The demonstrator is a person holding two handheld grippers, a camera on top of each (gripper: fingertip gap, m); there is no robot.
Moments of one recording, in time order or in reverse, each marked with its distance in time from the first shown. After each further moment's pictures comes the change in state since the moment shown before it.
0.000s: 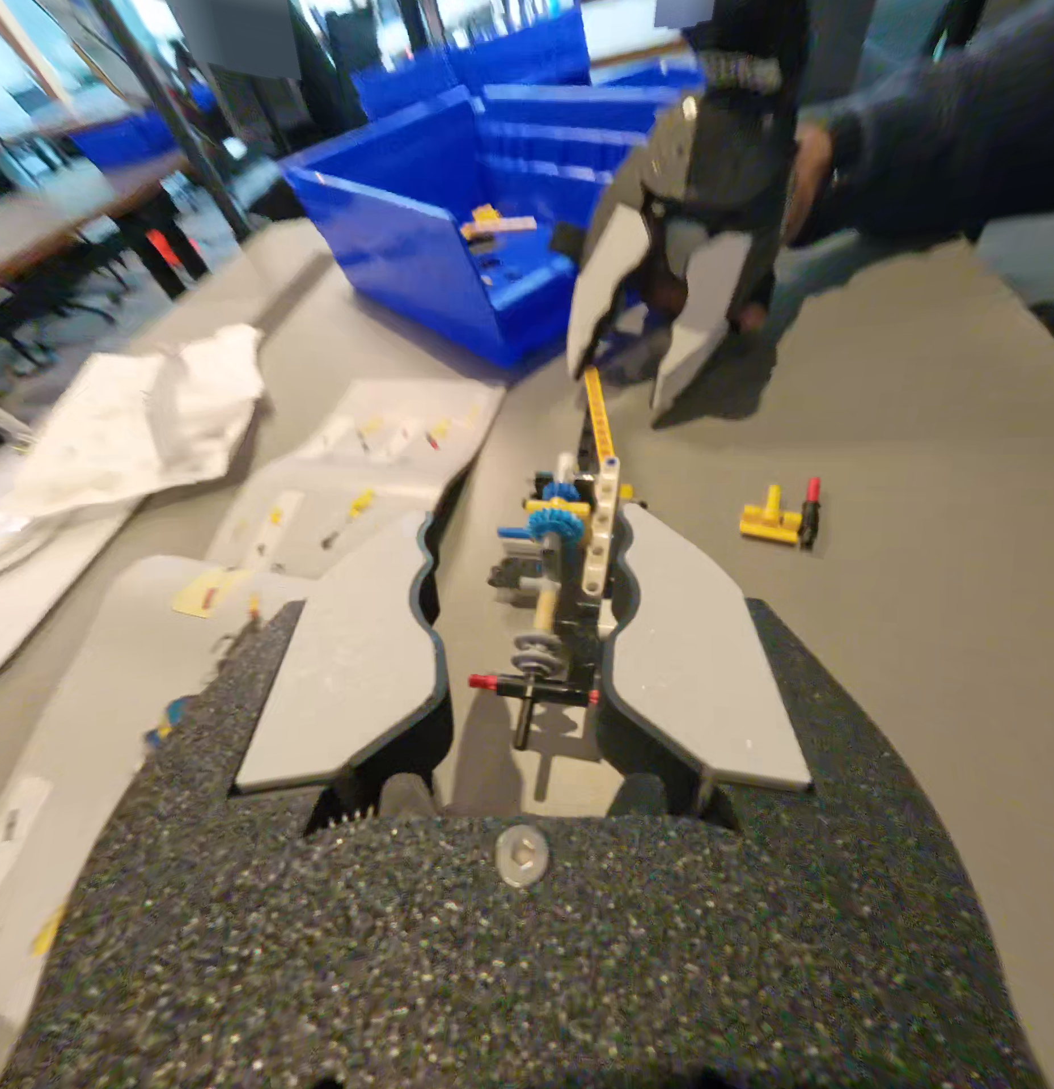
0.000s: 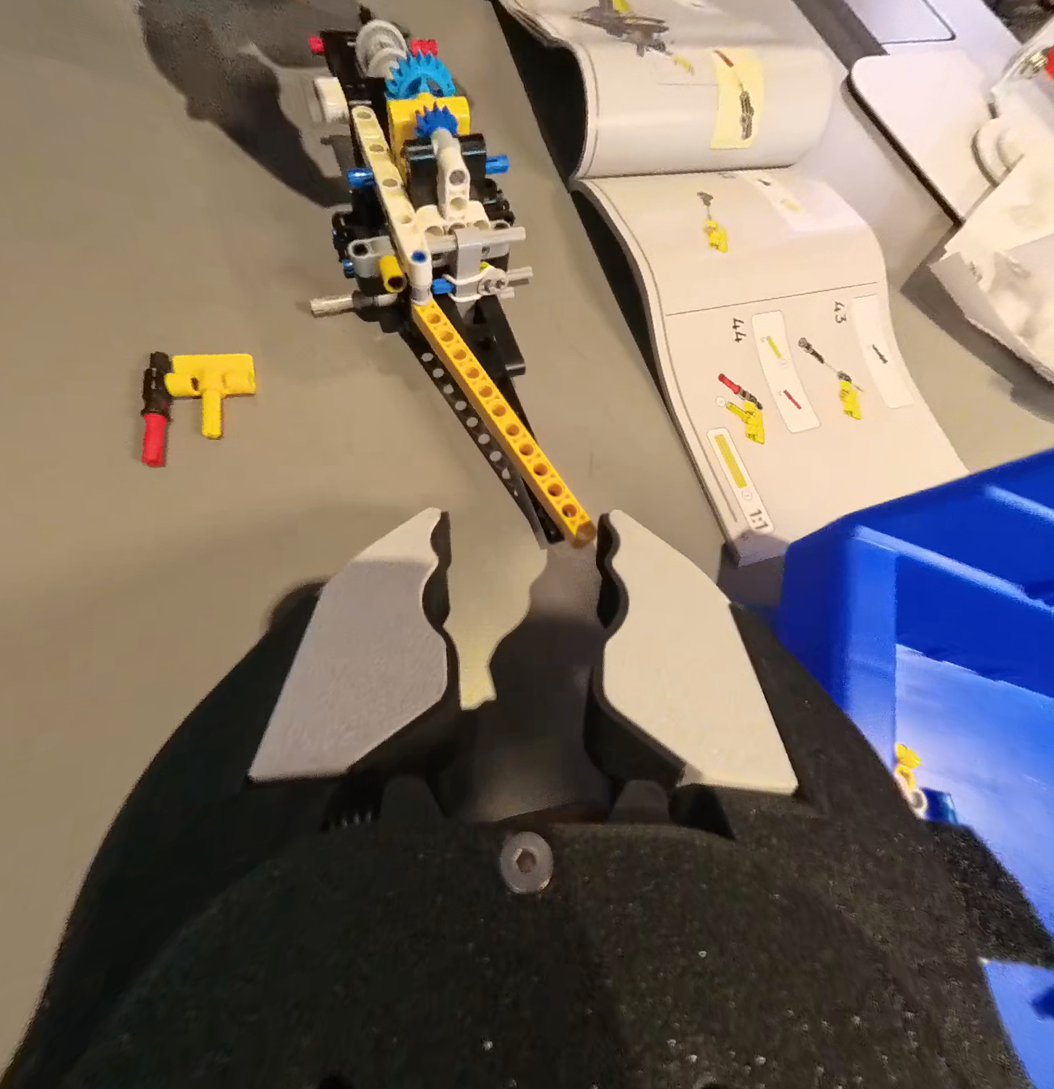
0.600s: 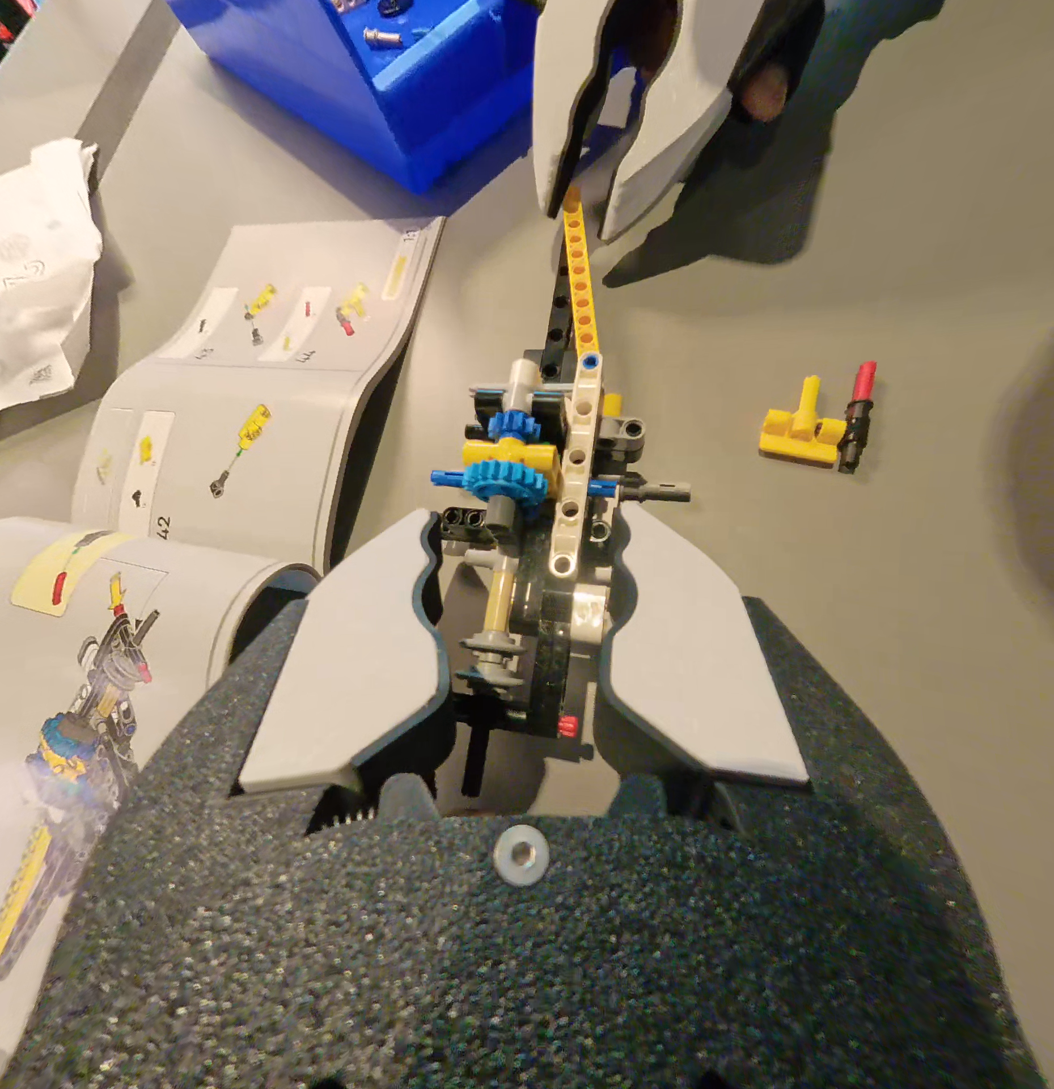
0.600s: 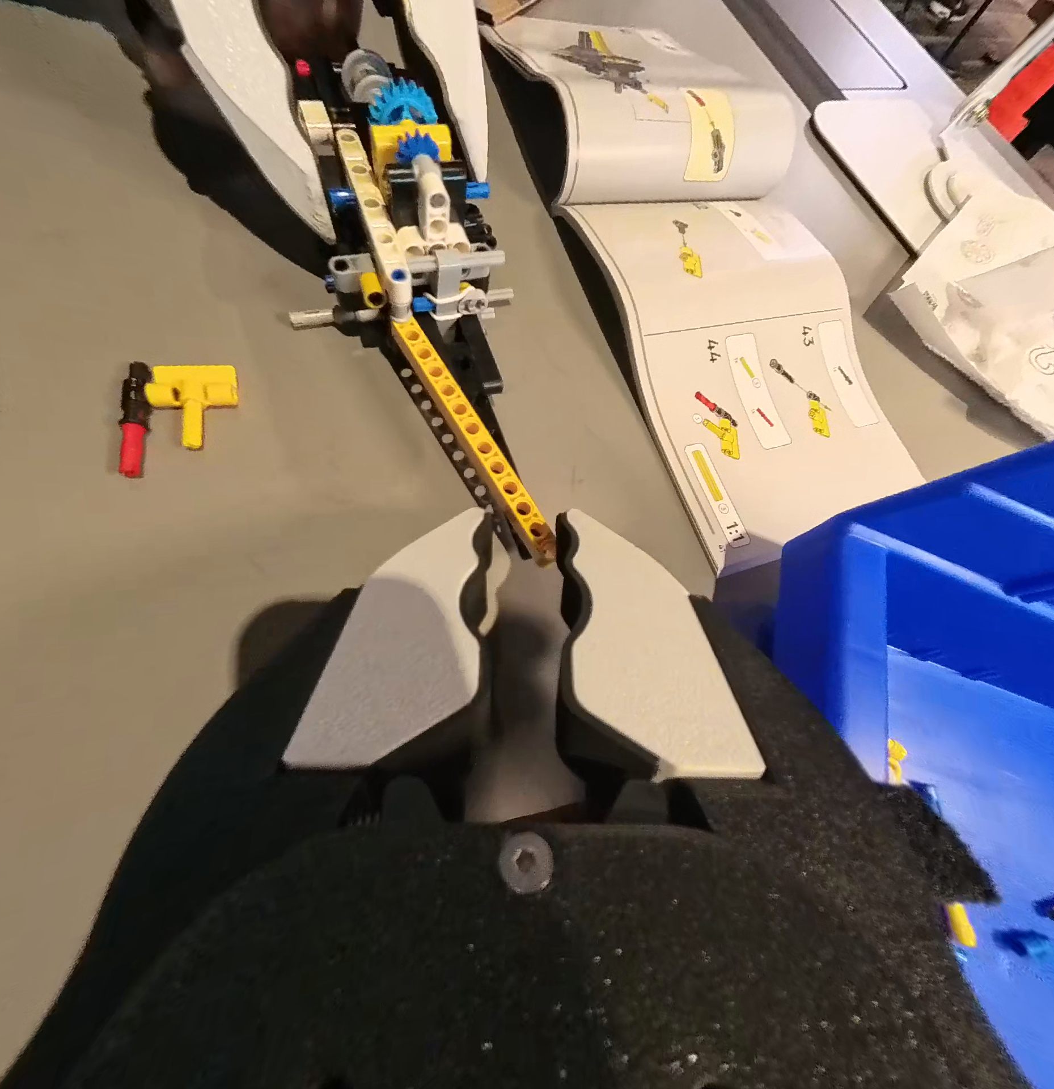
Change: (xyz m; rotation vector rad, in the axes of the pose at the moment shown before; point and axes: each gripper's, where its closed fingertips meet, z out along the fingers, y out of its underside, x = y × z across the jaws) left arm 0.018 0.044 0.032 -0.311 0.051 0.042; right arm 0.005 -0.004 0.000 0.034 0.036 -0.023
